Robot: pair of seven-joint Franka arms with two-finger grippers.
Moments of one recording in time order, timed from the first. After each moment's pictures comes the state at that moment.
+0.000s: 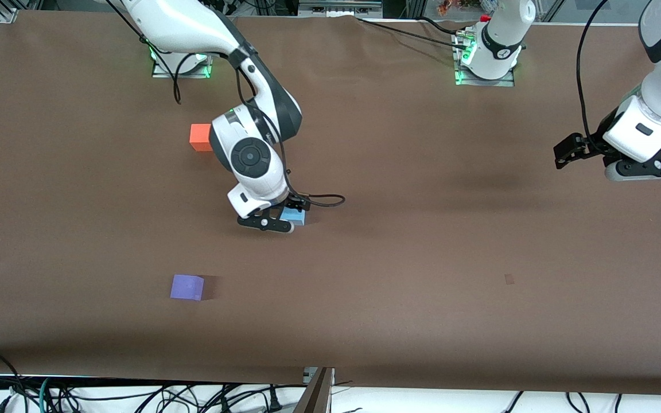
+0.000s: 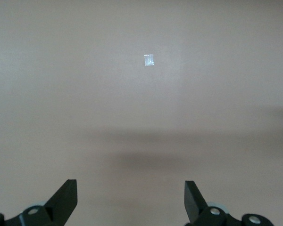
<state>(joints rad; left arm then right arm) 0.20 -0.02 -0.26 -1.80 0.05 1.77 -0.14 0.64 0.67 -0.04 -1.50 0.08 2.13 0.75</state>
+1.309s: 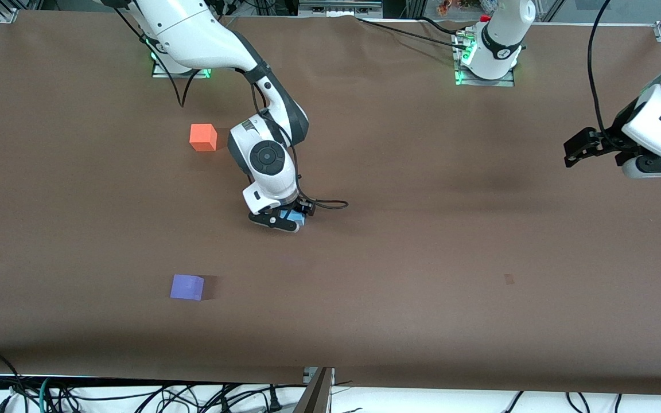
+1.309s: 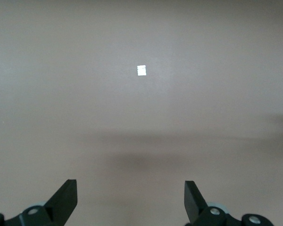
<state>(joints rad) 0.19 0.05 -0.28 -1.60 0.05 1.64 -0.14 0.67 0.72 -0.05 -1.62 0.02 2.37 0.87</state>
